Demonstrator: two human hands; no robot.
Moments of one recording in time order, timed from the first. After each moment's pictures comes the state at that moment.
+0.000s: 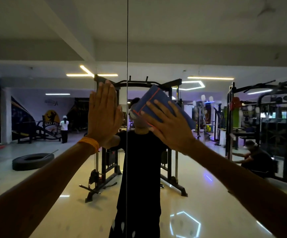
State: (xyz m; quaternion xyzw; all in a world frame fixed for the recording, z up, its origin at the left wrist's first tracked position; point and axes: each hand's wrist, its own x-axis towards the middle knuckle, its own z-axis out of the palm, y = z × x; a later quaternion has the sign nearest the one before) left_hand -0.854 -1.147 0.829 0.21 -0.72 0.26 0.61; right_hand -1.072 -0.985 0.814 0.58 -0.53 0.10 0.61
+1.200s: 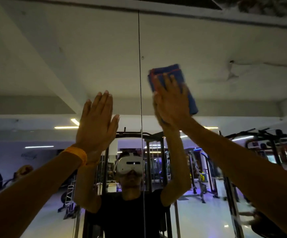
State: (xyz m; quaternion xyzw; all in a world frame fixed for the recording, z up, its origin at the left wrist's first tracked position) left_hand -0.816 -1.205 1.006 0.17 -0.69 0.32 0.63; right_hand -1.022 -1.051 1.074 0.38 -0.55 0.35 0.66
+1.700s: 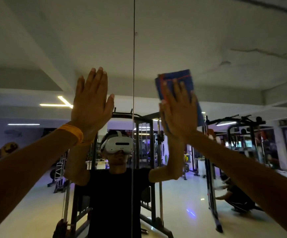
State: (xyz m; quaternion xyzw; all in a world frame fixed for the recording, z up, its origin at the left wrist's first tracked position) left_hand -0.827 -1.188 0.982 0.17 -0.68 0.30 0.64; right_hand -1.045 -1.008 0.965 0.39 -0.60 0.32 0.61
